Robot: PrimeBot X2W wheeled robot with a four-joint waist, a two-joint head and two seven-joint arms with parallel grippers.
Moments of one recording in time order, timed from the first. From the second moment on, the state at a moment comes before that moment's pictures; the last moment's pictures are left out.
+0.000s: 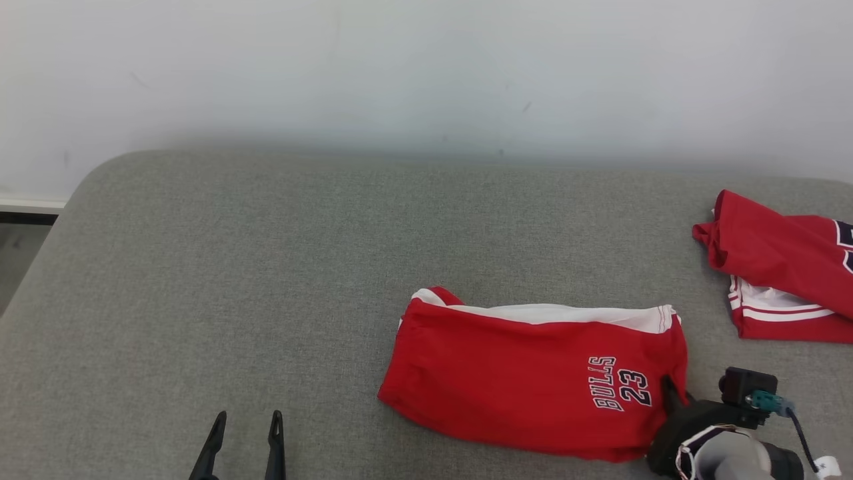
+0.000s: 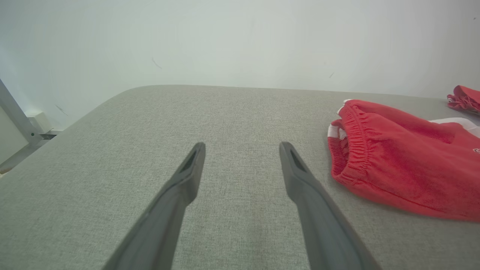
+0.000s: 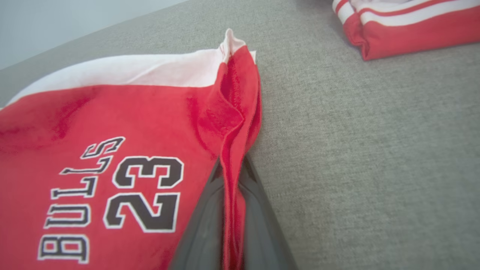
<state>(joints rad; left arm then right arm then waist) 0.06 0.05 -0.06 0.19 -0.10 -0.06 -0.26 -0.50 -0.18 0.13 1.18 0.48 0.13 -0.25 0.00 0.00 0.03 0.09</state>
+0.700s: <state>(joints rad) 0.09 0.05 -0.05 0.19 -0.13 -0.05 -0.26 -0.41 -0.25 0.33 0.70 0.79 0.13 -0.16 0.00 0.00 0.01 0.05</state>
